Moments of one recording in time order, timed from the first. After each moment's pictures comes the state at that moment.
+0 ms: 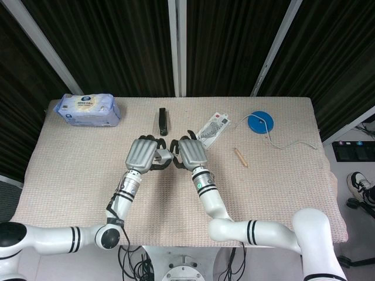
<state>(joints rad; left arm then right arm) -0.88 -1.64 -0.29 -1.62 0.85 1.17 0.56 1.07 -1.91 0.46 -1.38 -0.63 1.08 -0.52</state>
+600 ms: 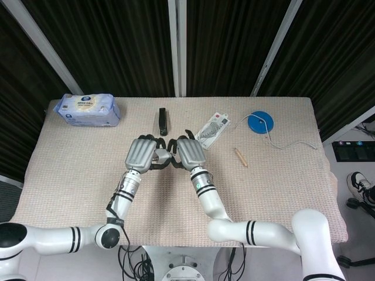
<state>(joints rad) -0.87 -1.65 -0.30 -1.60 0.86 1.17 0.53 1.07 -1.92 0.47 -1.37 -0.67 1.08 -0.48</state>
